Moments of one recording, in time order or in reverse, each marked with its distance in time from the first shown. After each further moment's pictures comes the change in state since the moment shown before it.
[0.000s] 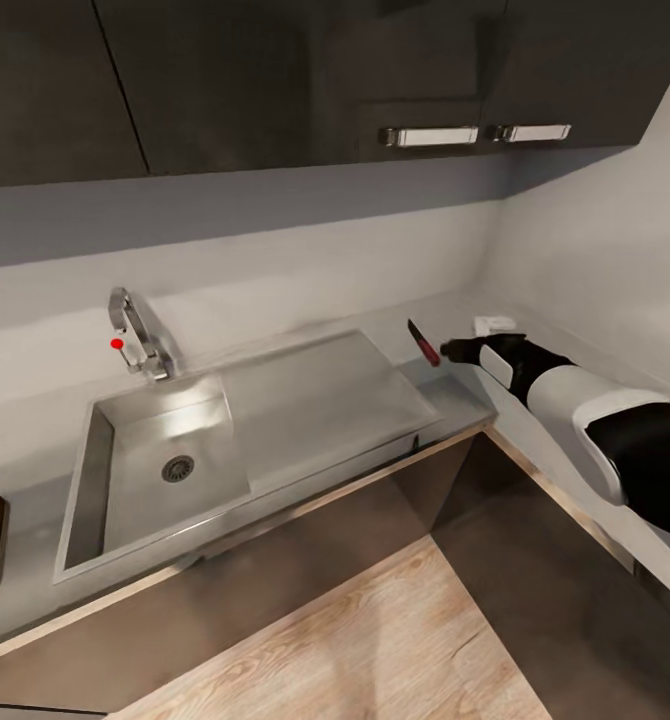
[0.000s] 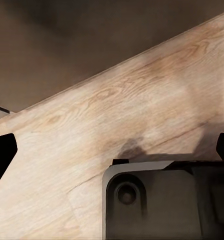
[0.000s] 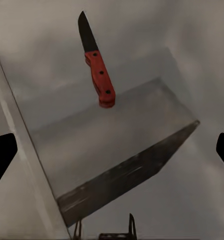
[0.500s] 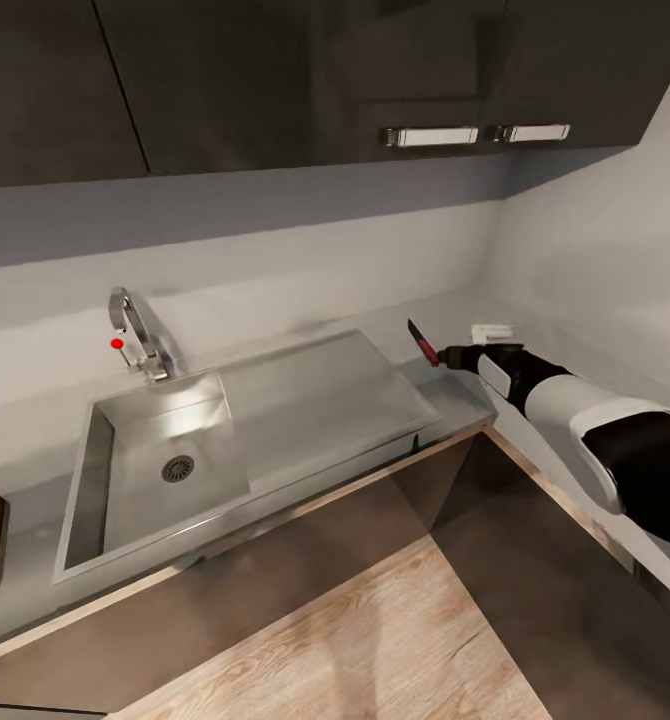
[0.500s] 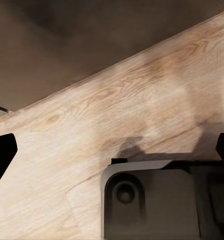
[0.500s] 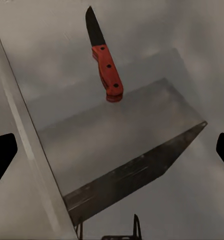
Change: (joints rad) left arm -0.001 -0.004 0.000 0.003 -0.001 0.000 -0.001; right arm 0.030 0.001 0.001 0.000 -0.003 -0.041 0.024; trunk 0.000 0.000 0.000
